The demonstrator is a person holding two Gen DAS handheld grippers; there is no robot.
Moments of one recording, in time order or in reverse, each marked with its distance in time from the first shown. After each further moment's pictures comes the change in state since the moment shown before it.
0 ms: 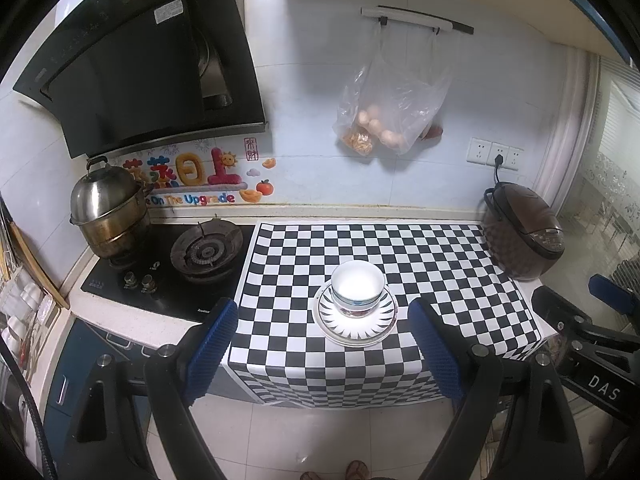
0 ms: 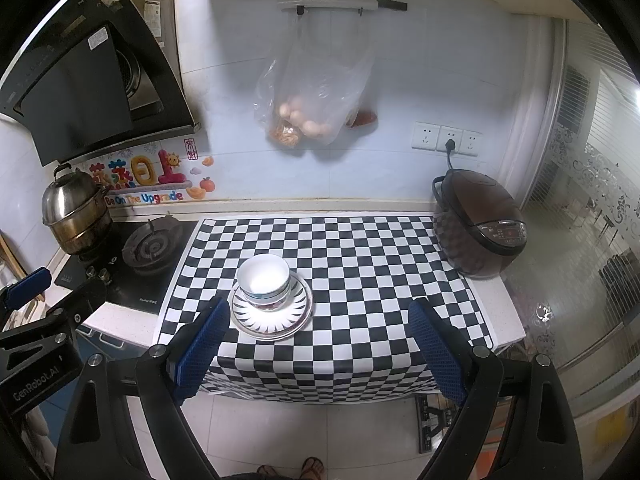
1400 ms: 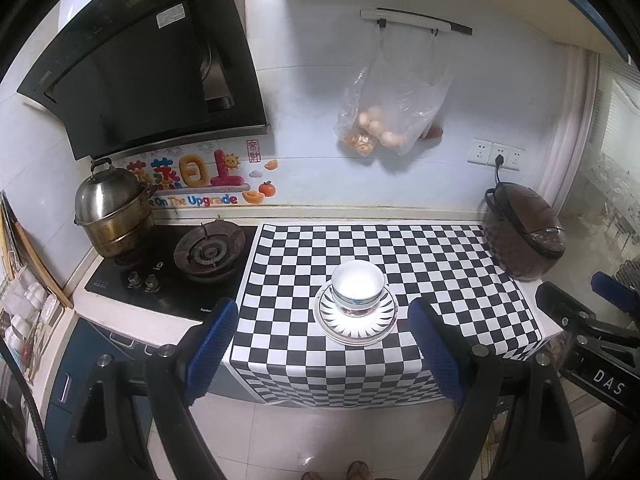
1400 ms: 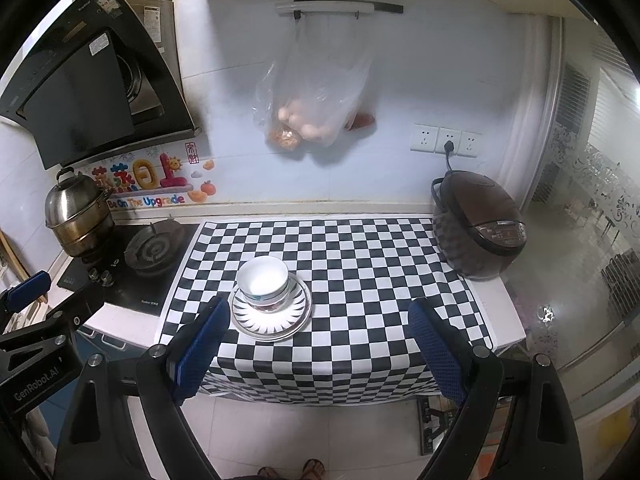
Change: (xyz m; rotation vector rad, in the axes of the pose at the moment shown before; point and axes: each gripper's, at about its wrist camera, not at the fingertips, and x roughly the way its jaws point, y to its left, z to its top) left arm 0.001 0.004 0.002 0.011 -0.003 0.003; right arm -0.001 -0.001 -0.004 0.006 -0.011 0.009
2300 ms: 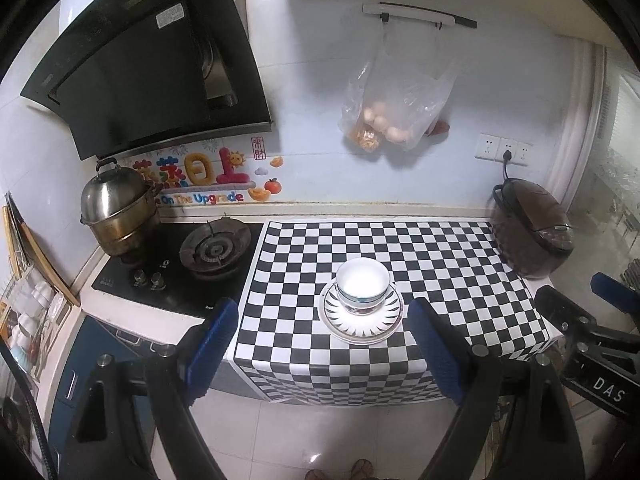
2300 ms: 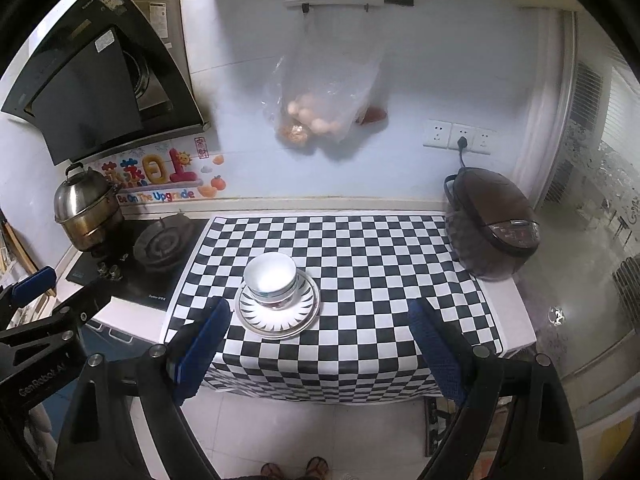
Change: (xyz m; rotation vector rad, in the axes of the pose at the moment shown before) left arm 0.008 -0.002 0.001 0.011 0.010 0.025; right arm 0.013 -0.006 0.002 -0.016 0.018 0.051
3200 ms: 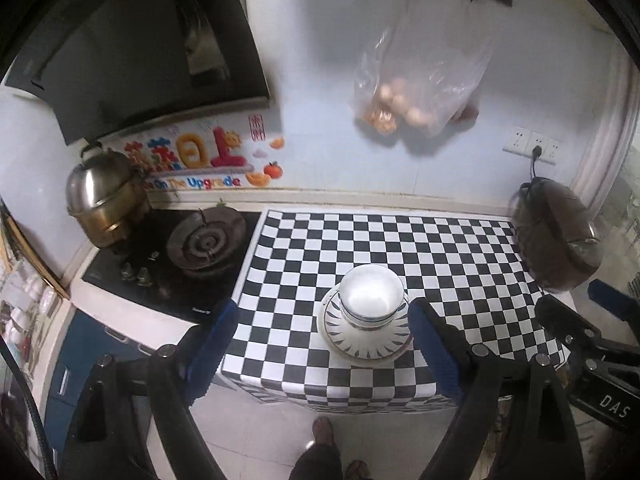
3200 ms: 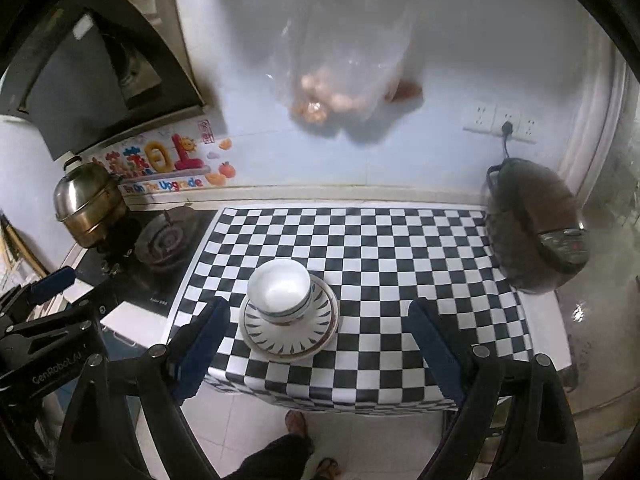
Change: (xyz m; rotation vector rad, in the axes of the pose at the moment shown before) left arm 0.089 -0.006 0.037 -0.033 0.075 0.036; right arm 0.115 -0.006 0.047 -0.022 0.073 0.097
